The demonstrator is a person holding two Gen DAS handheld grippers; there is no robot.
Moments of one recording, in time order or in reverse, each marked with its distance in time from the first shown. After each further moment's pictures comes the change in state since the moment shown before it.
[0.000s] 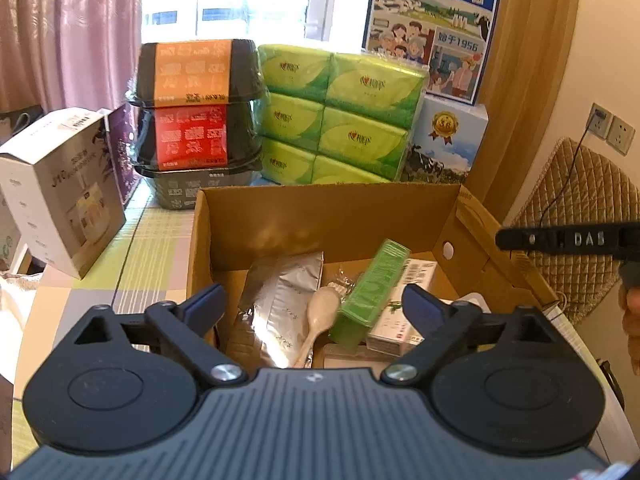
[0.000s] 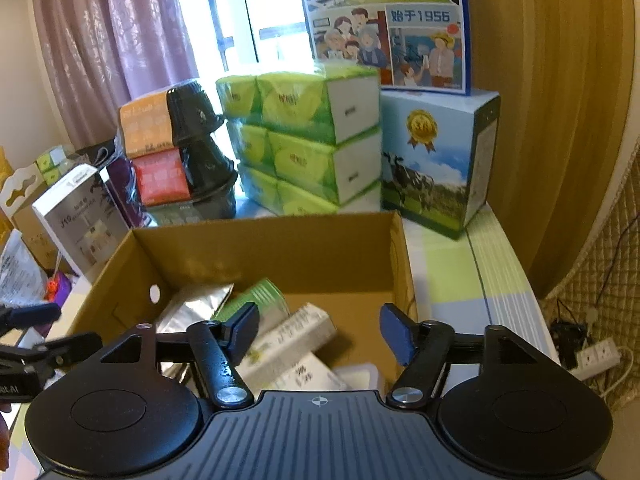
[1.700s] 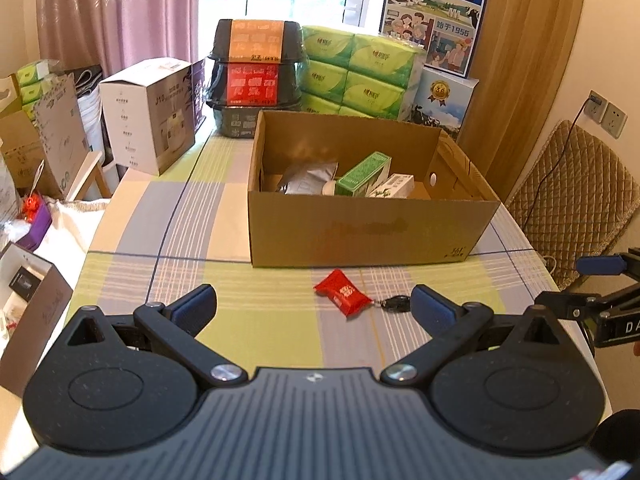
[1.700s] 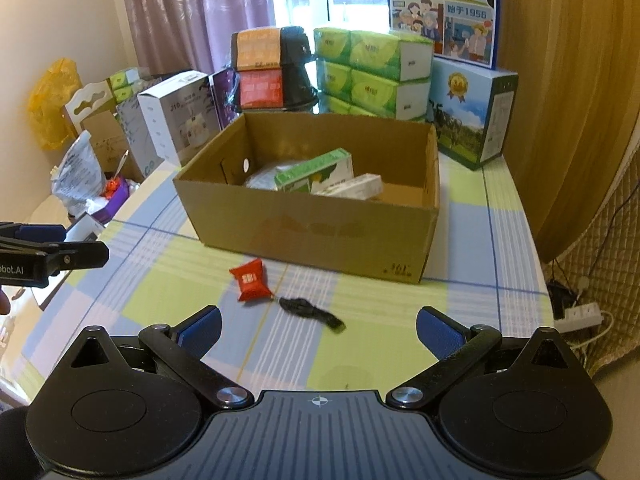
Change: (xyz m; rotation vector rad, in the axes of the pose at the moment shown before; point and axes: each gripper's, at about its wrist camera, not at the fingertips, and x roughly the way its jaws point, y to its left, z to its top) left arm -0.164 -0.029 -0.097 -0.086 0.083 0.103; right arm -0.152 0.043 -0.133 -0.168 0.108 0.091
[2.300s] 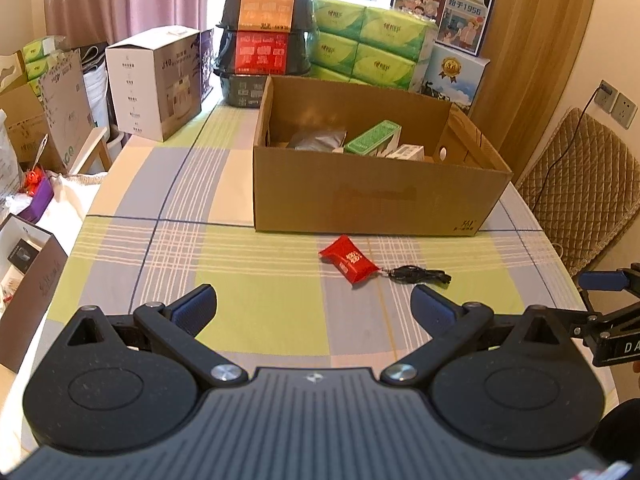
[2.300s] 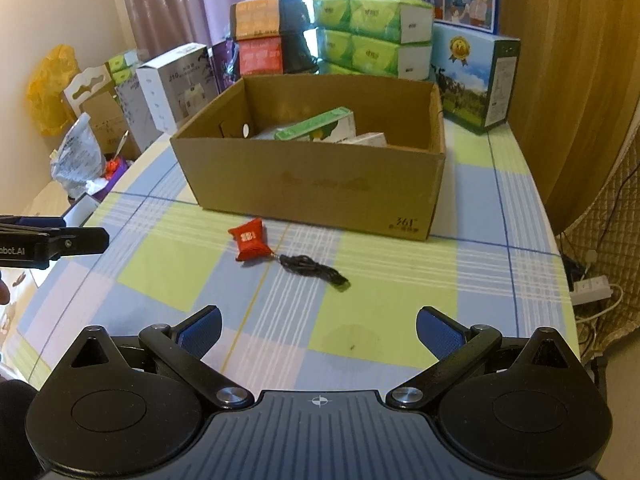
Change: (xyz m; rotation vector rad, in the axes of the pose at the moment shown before) left arm 0.016 0.003 -0.027 -0.022 0.051 0.012; right arm 0.019 0.000 -0.035 0.011 0.054 0.012
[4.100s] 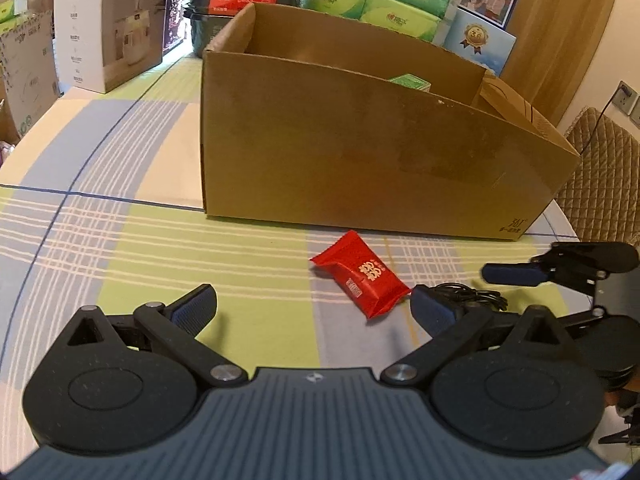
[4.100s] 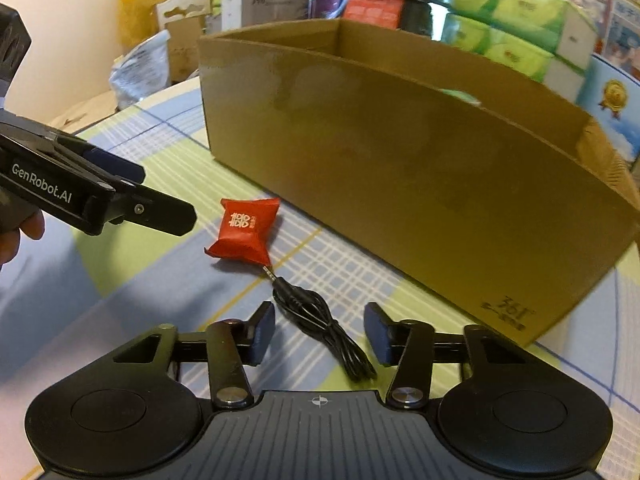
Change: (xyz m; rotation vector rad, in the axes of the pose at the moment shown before) left arm 0.154 0.009 -0.010 -0.044 0.015 -0.085; right arm 0.172 -0.009 0.005 -0.407 -0.019 0.148
